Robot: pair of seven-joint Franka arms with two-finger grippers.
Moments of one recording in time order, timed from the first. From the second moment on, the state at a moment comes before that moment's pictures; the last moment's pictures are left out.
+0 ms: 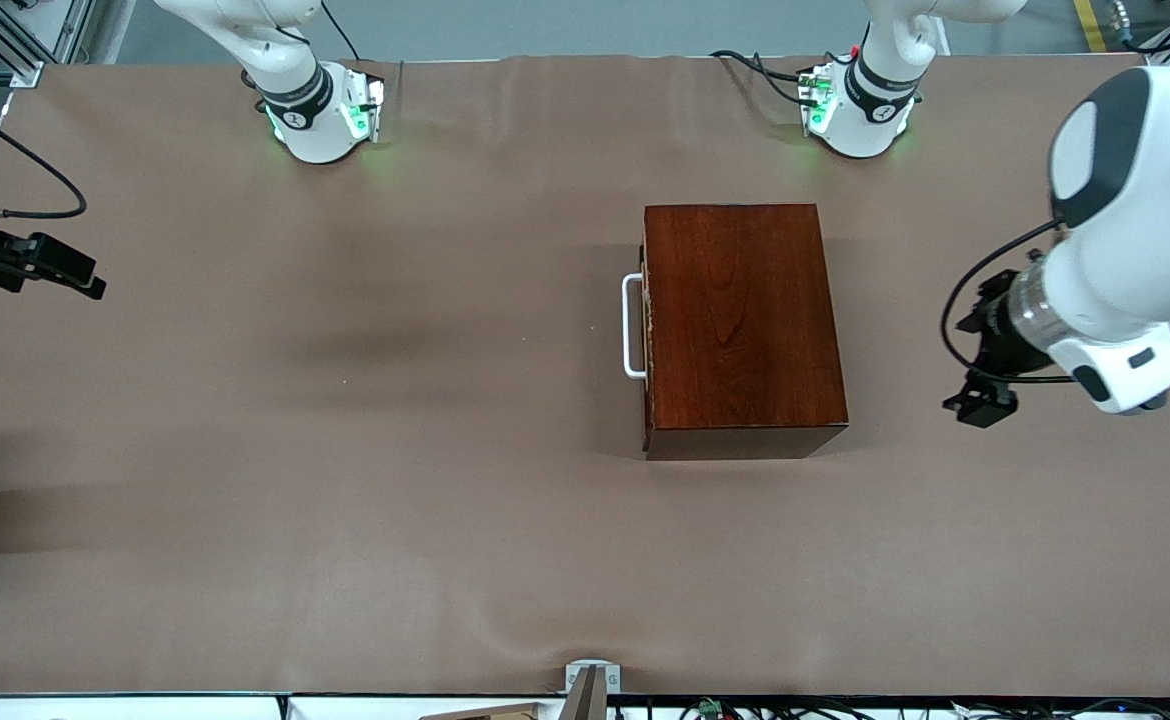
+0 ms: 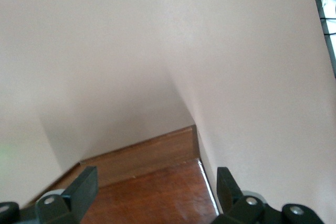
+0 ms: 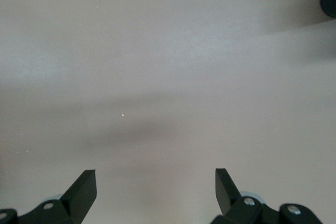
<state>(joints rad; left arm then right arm) -0.26 0.31 0.08 -1.34 0.00 1.59 -1.38 -0.14 0.00 0.07 -1.64 0.02 1.61 0.04</state>
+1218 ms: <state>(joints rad) -0.11 -0.05 0.07 -1.71 0.00 1.65 -0.53 -0.14 0.00 0.07 -1.63 0.02 1.61 0.04</state>
